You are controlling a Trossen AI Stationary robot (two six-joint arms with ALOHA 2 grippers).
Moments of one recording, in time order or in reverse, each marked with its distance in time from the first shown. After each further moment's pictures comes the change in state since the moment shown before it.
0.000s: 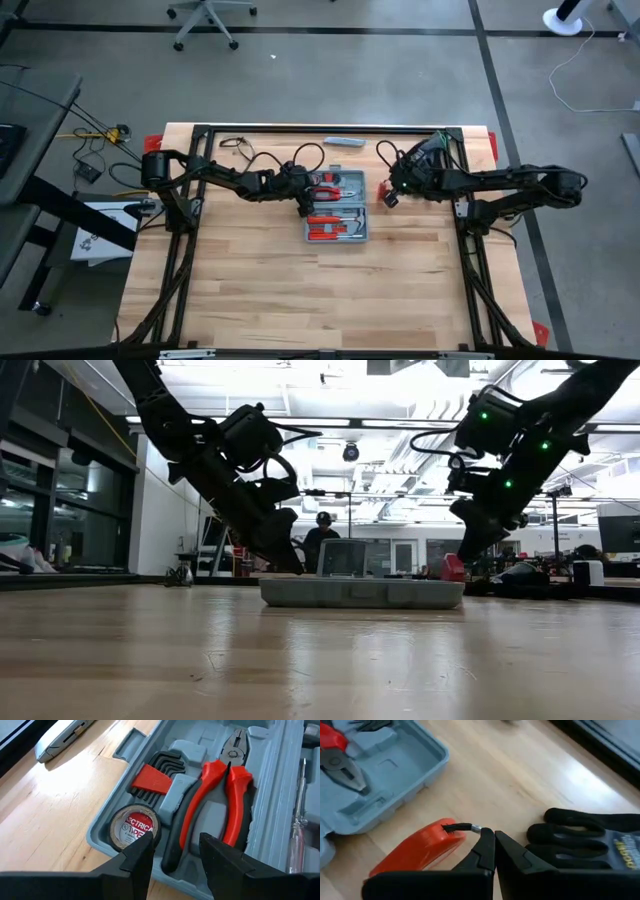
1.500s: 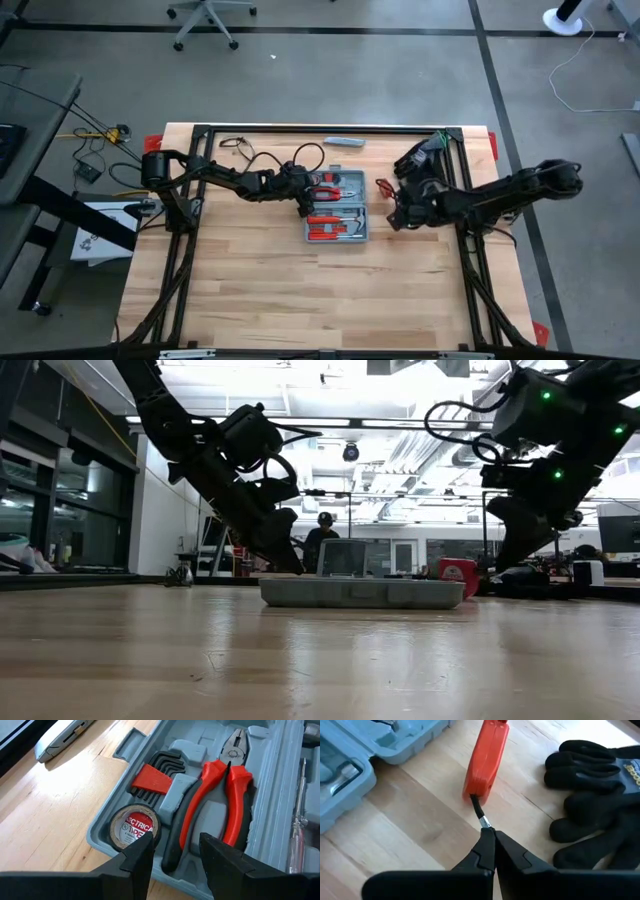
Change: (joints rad) left arm 0.000 0.000 0.000 -0.001 0.000 0.001; right arm 0.403 0.000 0.000 -0.307 0.174 0.528
